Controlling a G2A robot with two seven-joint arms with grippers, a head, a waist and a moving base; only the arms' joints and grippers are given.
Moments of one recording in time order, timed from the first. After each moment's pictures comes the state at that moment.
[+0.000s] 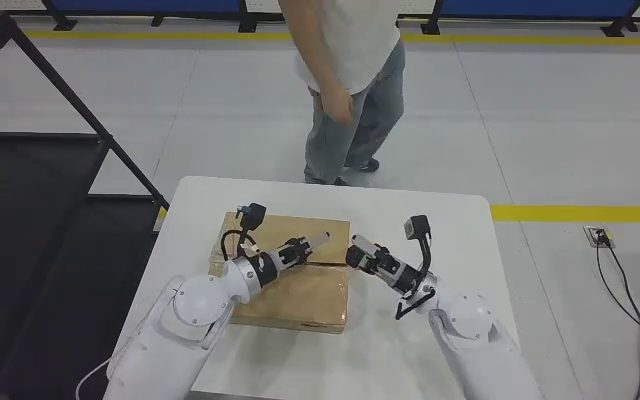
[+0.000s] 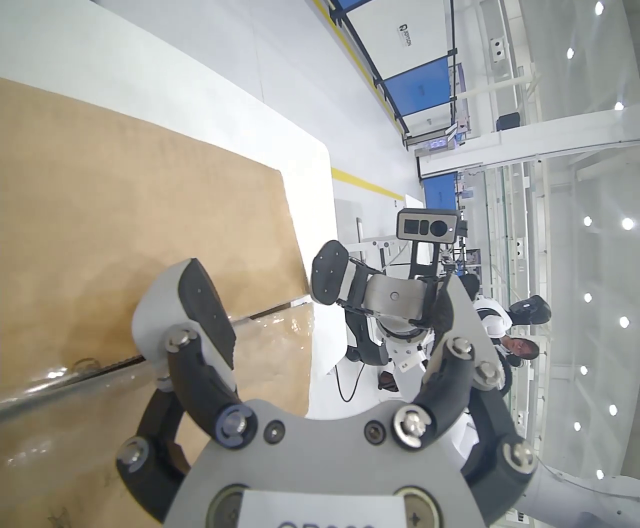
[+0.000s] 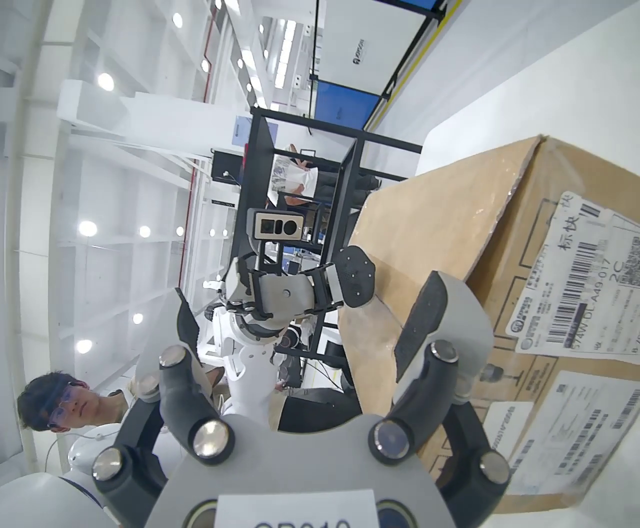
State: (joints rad) left arm 0.92 -1.15 -1.13 -1.65 0.03 0.13 -0.61; right arm -1.01 -1.33 1.27 -1.39 0.20 -0.36 0.68
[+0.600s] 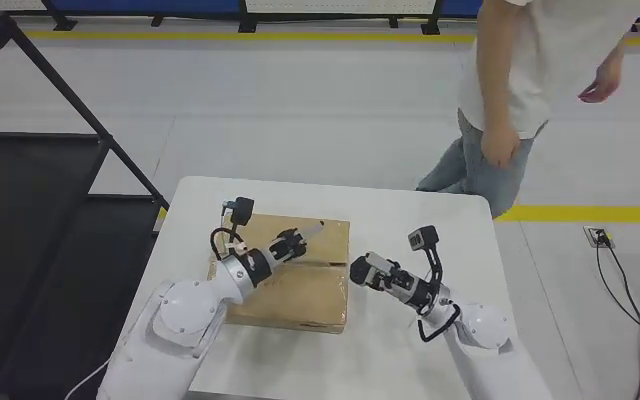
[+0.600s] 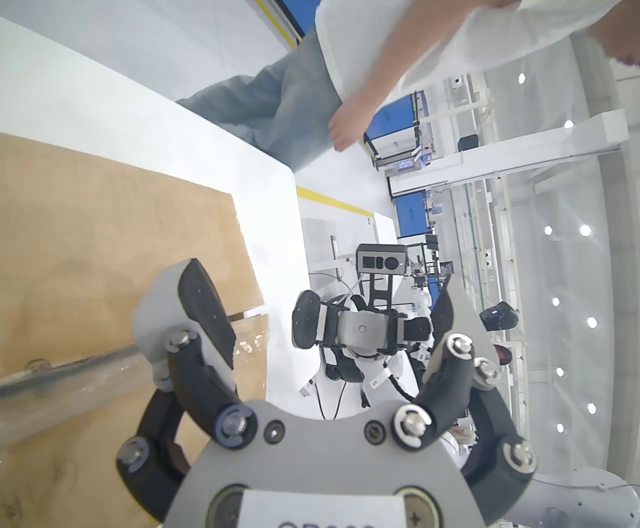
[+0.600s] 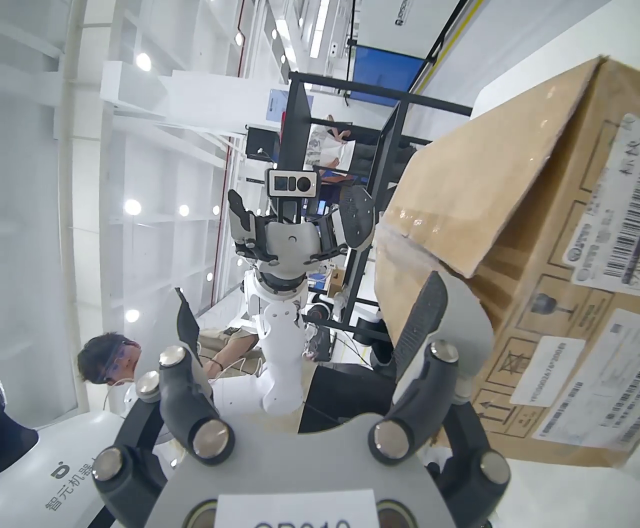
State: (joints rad) left arm 0.99 -1.14 -1.23 -1.77 -0.03 0.12 -0.56; right arm -1.04 -1.31 1.29 -1.42 0.36 -0.36 0.90
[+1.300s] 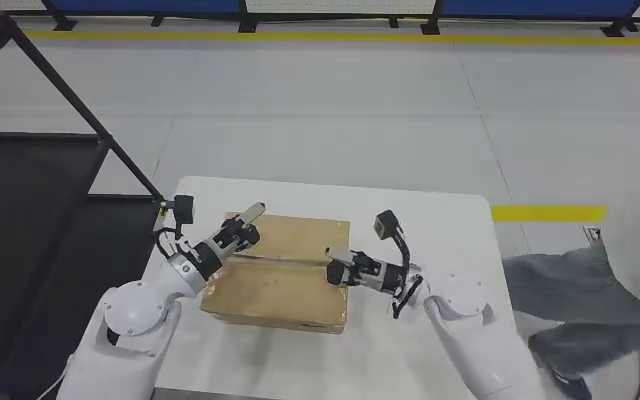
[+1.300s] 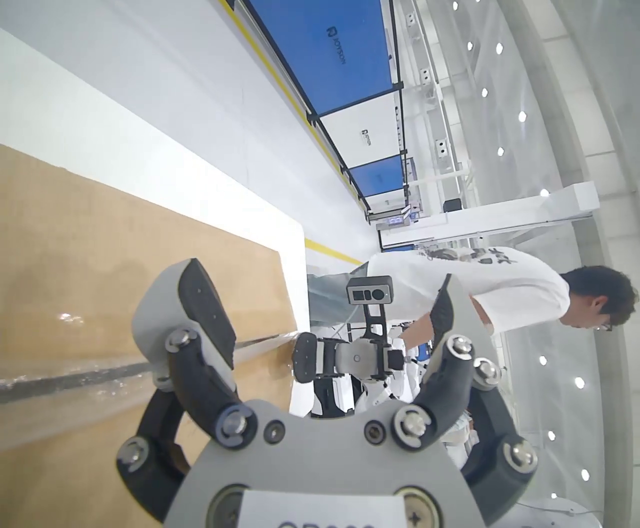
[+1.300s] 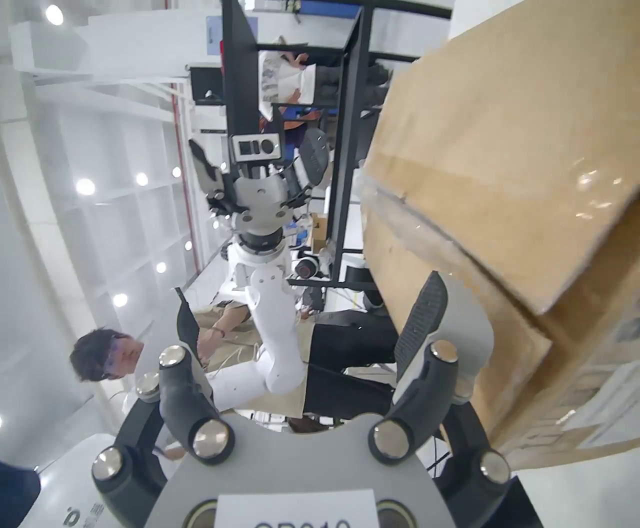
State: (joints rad) left arm 1.06 -1.12 -1.42 -1.74 -0.10 0.10 -0.58; right arm -0.89 -1.31 1.16 -1.42 0.21 -0.09 0.87
